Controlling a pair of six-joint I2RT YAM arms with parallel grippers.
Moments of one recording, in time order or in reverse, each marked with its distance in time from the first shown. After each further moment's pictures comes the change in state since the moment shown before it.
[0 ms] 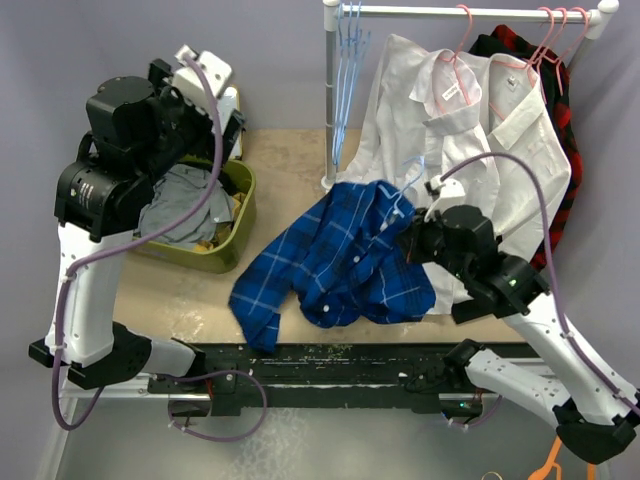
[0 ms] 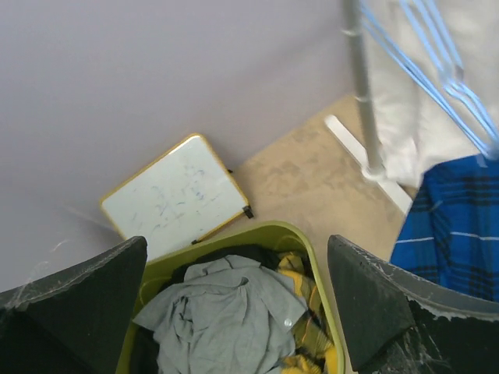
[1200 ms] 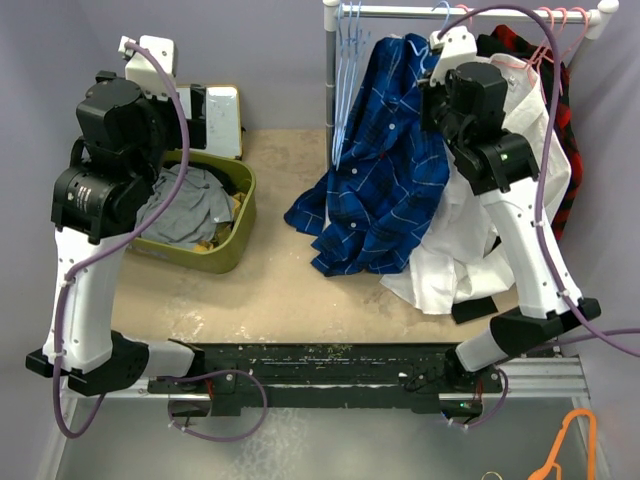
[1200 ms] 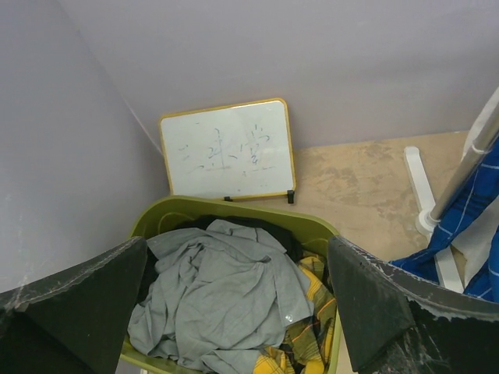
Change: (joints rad) left arm 0.091 -0.044 -0.090 0.105 -0.372 -0.317; right arm -0.257 0.674 0.983 -0.019 0.177 -0.487
